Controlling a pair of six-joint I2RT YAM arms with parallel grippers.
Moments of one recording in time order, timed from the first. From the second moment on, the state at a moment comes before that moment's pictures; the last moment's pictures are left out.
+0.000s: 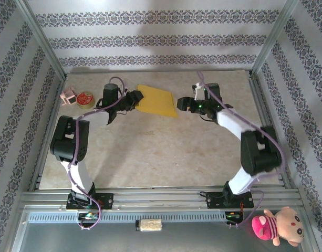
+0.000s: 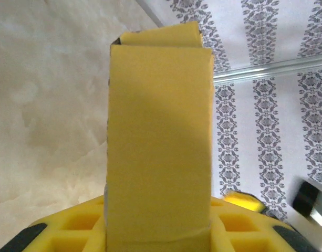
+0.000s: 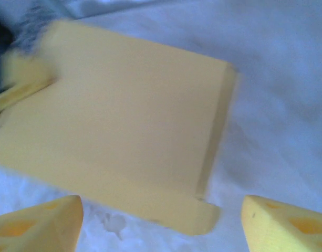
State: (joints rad) left arm -0.19 1.81 1.12 0.27 0.60 -1.00; right arm 0.34 1.54 0.98 0.02 -0.43 0.21
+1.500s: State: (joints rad) left arm -0.19 1.26 1.16 -0.12 0.26 -0.62; right arm 0.59 1.65 1.38 -0.49 -0.15 -0.93
